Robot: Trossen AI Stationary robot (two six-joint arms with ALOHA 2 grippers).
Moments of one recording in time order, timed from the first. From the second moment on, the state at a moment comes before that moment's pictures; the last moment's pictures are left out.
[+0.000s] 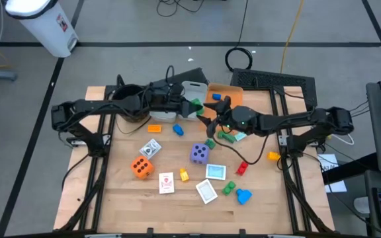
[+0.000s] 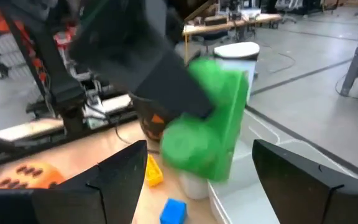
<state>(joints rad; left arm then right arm) 0.32 1.52 1.09 0.22 0.22 -0.76 -0.08 1.38 0.86 0.38 0.37 0.17</state>
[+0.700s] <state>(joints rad) 0.31 1.52 1.09 0.21 0.22 -0.76 -0.08 1.43 0.86 0.45 0.40 0.16</state>
